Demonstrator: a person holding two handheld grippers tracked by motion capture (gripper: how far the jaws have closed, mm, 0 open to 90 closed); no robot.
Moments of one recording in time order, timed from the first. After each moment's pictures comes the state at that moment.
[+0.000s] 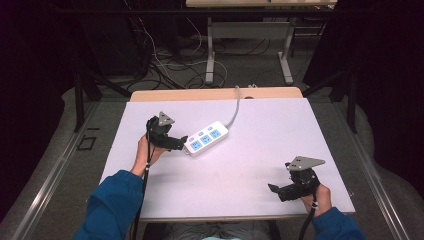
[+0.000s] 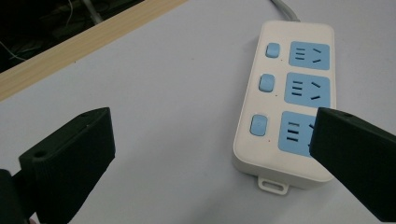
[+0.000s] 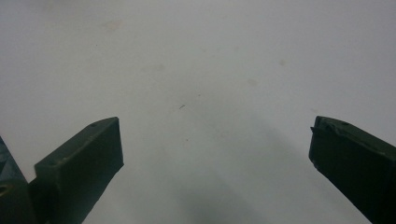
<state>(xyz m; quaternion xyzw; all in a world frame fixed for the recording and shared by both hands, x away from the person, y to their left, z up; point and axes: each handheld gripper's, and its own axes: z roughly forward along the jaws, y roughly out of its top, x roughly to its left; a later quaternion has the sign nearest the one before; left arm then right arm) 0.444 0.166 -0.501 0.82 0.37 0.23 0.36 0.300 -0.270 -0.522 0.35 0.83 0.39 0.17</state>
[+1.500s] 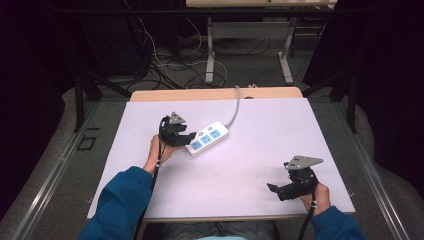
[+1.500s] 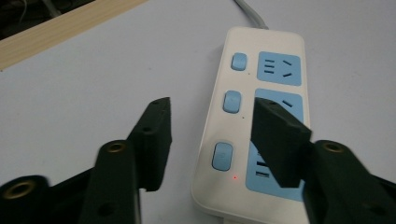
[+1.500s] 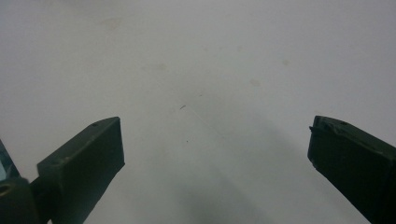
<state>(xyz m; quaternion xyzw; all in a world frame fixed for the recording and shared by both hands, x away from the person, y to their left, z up) 0.463 0.139 -0.520 0.83 0.35 0.18 0.38 0.304 -0.268 -0.523 0.35 0.84 0.38 0.17</state>
